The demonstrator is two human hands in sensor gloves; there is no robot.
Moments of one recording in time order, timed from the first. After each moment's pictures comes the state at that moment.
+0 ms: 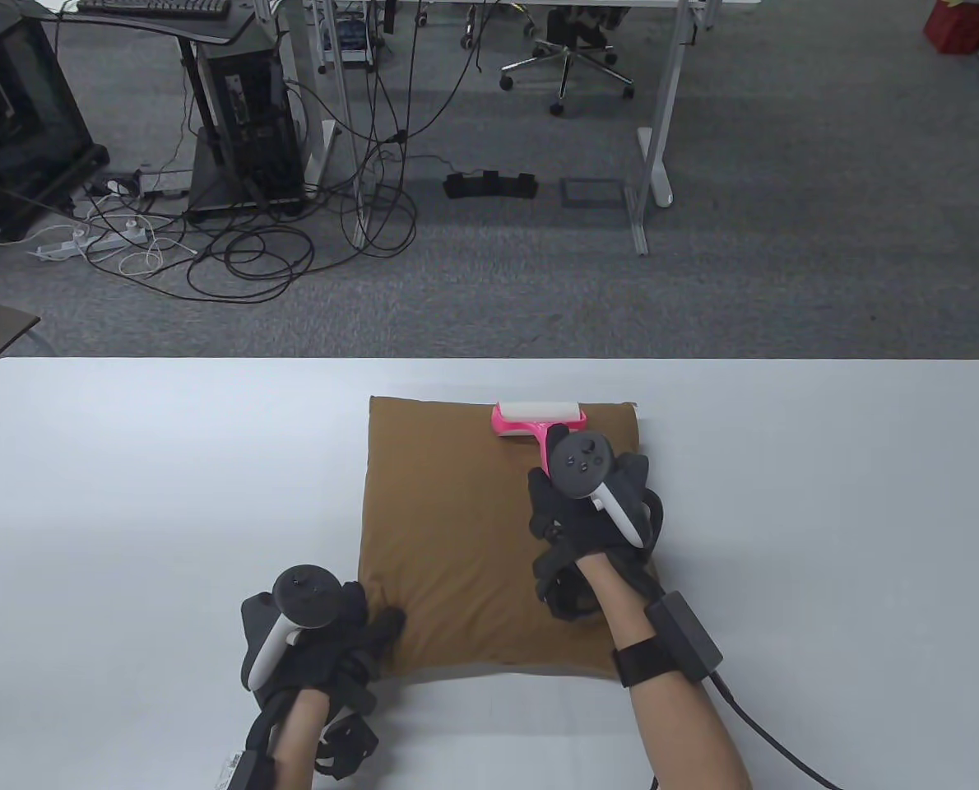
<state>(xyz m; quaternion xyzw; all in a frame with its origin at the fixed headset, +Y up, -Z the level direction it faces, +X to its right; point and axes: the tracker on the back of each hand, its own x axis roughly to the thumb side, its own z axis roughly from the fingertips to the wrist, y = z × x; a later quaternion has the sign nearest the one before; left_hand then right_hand) -0.210 -0.762 -0.323 -0.20 0.05 0.33 0.92 0.091 -0.658 -0.444 -0.02 0.03 0.97 0.23</state>
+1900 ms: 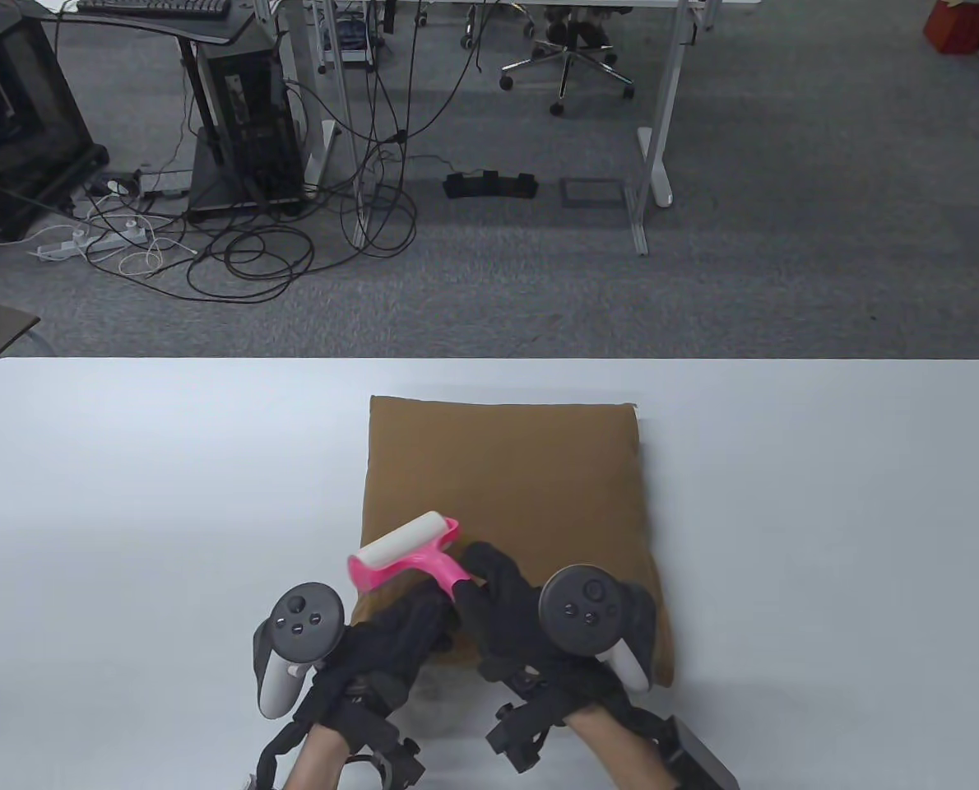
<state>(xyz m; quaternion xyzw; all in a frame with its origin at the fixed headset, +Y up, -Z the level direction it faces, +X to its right) -0.162 -0.712 -0.291 -0.12 -0.17 0.60 0.77 0.037 -0.643 -0.291 0.21 0.01 0.86 0.46</state>
